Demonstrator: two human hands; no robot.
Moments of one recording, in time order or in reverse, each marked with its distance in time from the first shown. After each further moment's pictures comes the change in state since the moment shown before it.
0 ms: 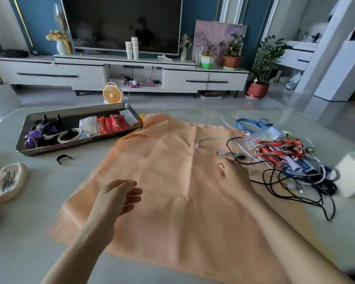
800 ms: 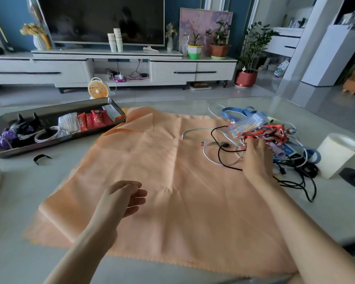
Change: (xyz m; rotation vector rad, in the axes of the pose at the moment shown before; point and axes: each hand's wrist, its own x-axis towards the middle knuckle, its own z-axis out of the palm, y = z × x) left_hand -0.015 -0.011 0.040 0.078 -0.100 -0.024; right_hand 0.003 0.075 -0.036 -0.321 0.230 0.262
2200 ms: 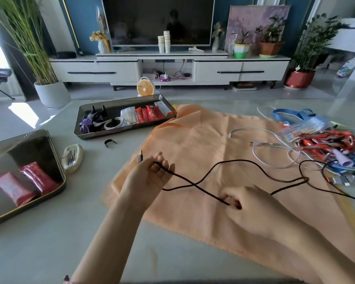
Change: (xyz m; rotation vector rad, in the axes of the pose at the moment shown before) left_hand 0.012 0.011 -0.045 -0.973 -0.172 -0.027; right_hand -0.133 -0.089 -0.086 0.524 -0.558 -0.662
